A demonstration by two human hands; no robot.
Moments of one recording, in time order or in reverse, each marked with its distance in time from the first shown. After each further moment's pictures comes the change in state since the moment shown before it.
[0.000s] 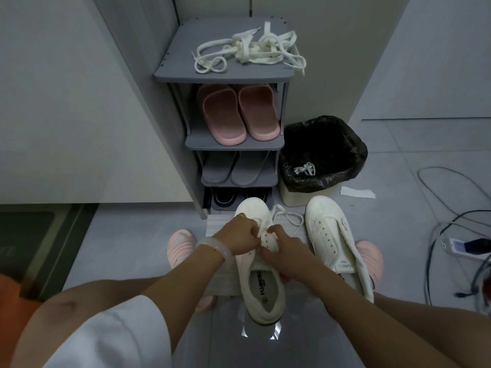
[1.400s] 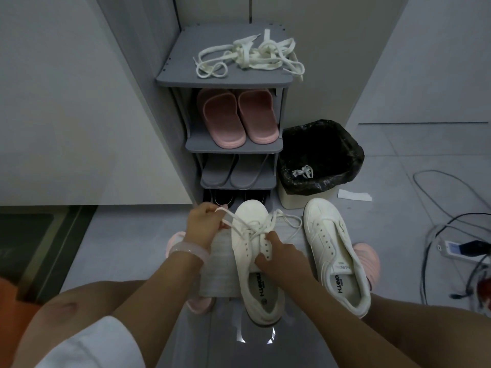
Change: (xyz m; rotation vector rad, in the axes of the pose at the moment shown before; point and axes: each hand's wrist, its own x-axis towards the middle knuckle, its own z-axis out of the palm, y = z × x) left_hand -0.029 -0.017 -0.028 -0.956 0.588 -0.397; right_hand -0.001 0.001 0.023 -0.195 0.172 -0.034
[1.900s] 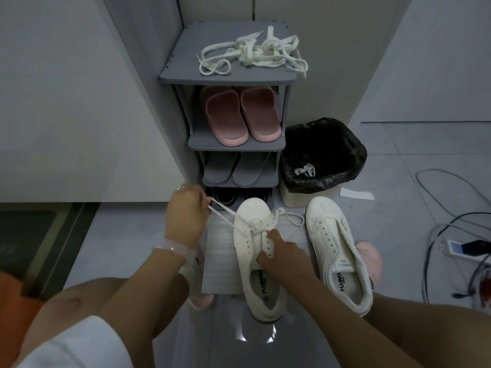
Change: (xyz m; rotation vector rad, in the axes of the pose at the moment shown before) left_hand 0.003 0.020 -0.038 0.787 0.181 0.535; right_hand 0.000 0.000 0.000 0.006 -0.019 0.016
